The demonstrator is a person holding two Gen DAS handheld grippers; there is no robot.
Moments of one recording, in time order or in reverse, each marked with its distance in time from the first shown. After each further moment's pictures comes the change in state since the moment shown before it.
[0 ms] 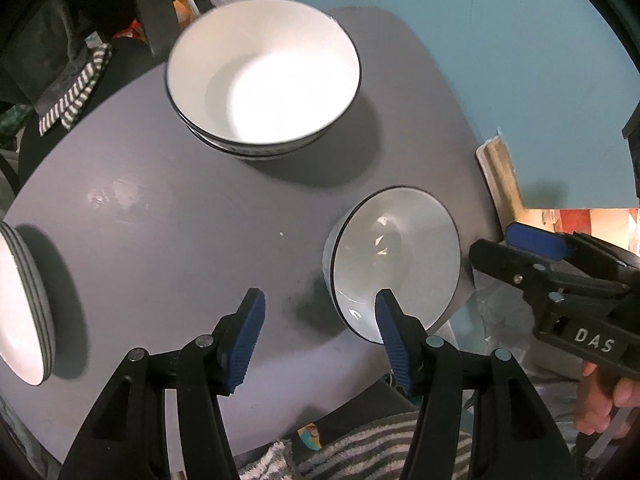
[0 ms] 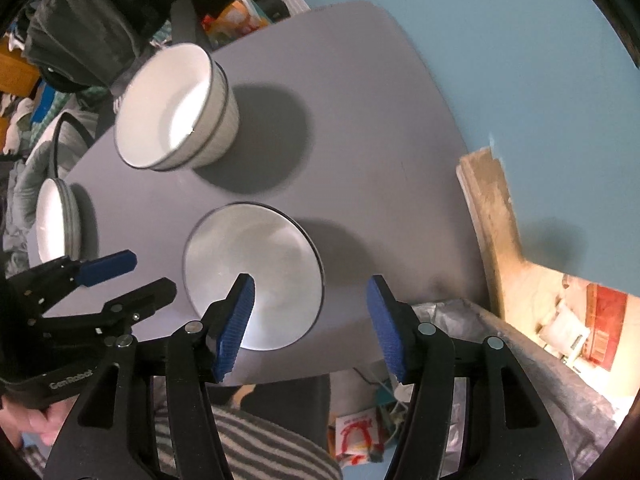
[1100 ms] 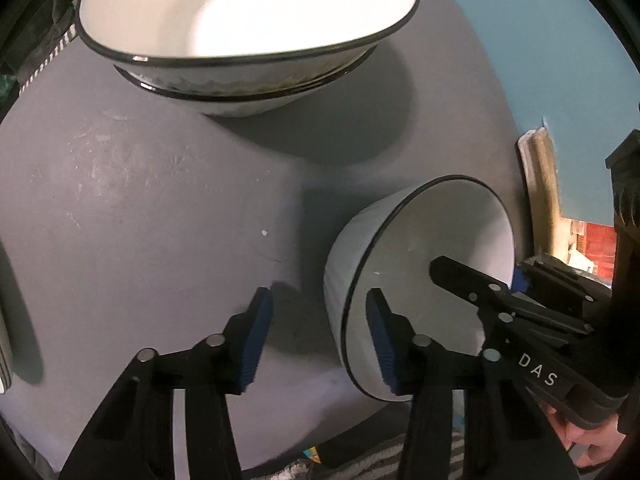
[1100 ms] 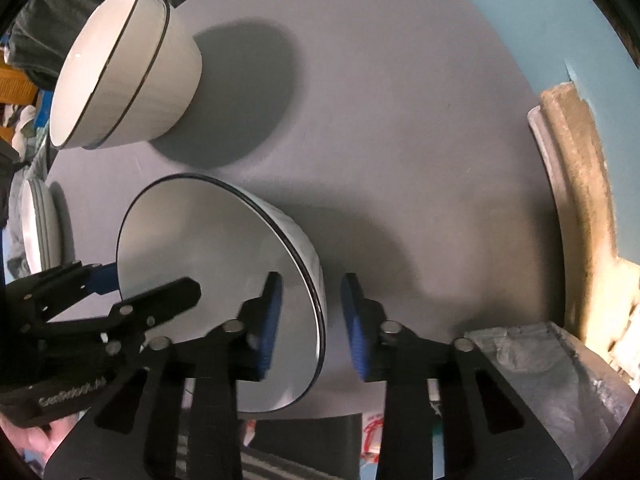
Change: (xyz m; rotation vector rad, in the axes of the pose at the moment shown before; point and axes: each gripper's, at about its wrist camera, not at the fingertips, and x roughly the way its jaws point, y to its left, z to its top) left arm 0.069 0.006 0.016 -0.061 0.095 -0.024; right arm 0.066 -0.024 -0.014 0.045 0.066 0.091
